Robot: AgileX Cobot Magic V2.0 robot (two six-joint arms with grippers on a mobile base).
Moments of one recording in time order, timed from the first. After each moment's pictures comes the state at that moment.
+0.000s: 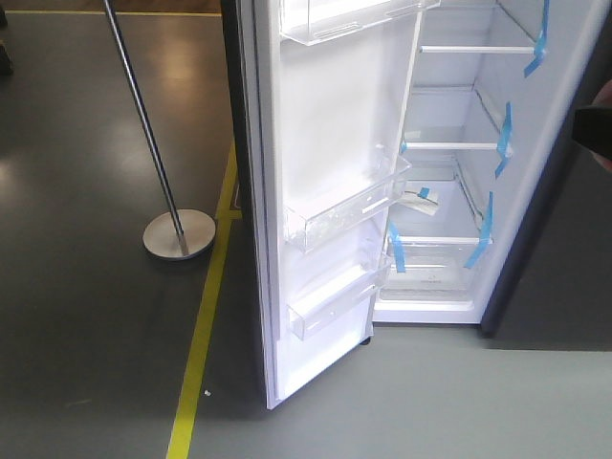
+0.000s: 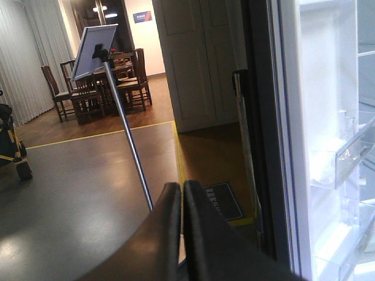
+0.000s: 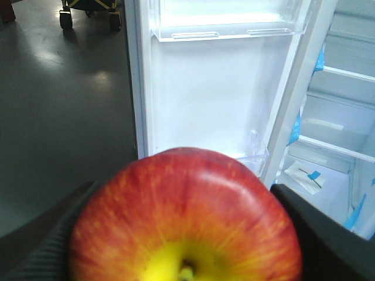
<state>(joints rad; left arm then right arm) -0.05 -0.01 0.02 0.19 0.05 -0.11 -0.16 0.88 -1.11 0.74 0.85 -0.73</state>
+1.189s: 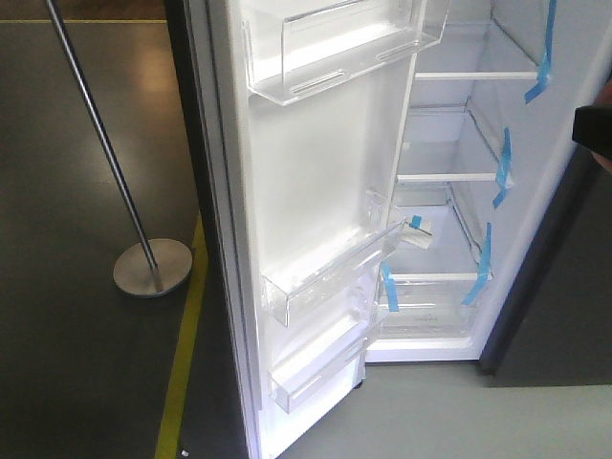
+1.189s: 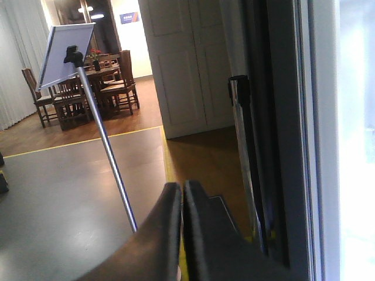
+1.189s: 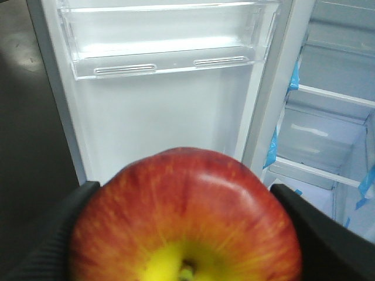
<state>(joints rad) -0.05 -0.01 0.02 0.19 0.05 -0.11 -0.16 0.88 -1.11 0.74 0.85 -0.73</state>
